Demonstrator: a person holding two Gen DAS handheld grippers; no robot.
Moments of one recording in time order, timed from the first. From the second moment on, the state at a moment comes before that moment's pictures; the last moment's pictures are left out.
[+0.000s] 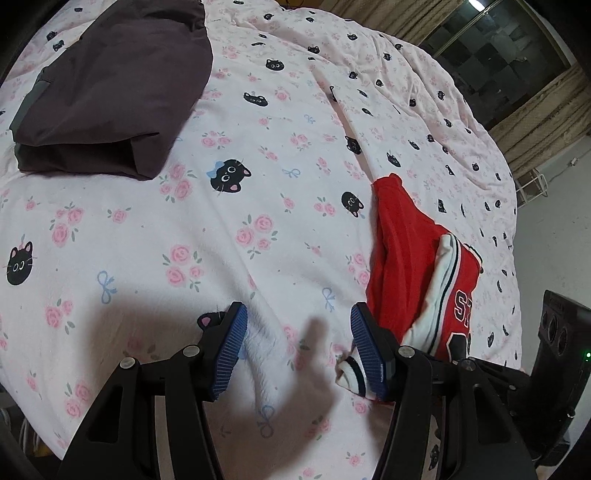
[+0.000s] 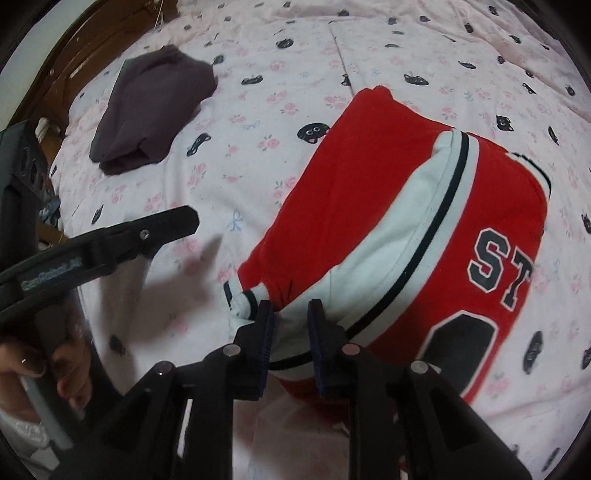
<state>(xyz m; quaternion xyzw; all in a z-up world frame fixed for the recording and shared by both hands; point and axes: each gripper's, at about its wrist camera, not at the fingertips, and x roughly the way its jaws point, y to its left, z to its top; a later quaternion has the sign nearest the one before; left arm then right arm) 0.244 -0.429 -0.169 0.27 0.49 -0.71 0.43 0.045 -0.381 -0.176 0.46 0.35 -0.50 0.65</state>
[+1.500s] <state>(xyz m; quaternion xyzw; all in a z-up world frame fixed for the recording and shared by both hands) 0.189 -0.423 -0.200 0.34 0.42 -0.78 0.32 -0.122 -0.309 -0.223 0.60 -0.02 -0.52 0.60</state>
